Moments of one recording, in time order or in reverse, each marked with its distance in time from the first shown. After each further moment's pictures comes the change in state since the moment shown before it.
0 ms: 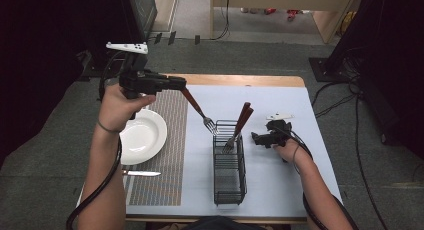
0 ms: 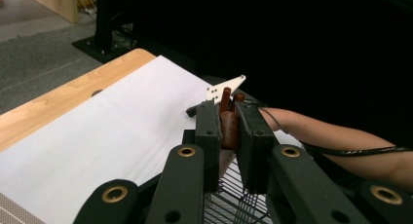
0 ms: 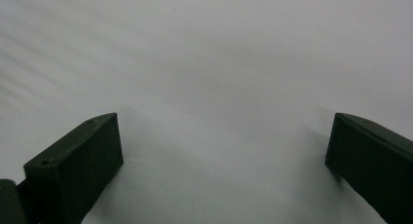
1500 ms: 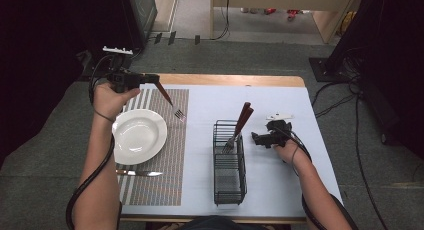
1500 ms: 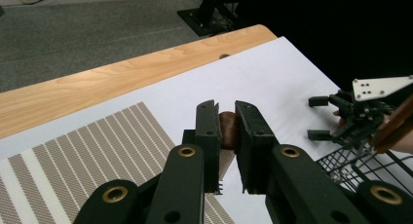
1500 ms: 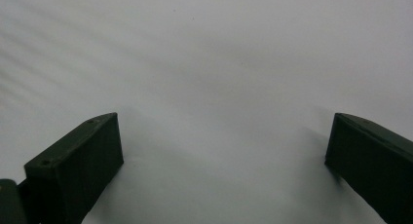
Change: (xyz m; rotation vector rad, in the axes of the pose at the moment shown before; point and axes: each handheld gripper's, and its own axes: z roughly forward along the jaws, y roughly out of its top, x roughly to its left) left arm 0.119 -0.045 -0.010 0.044 0.346 -0.209; right arm 0.000 0.000 0.000 -0.005 -0.002 0.000
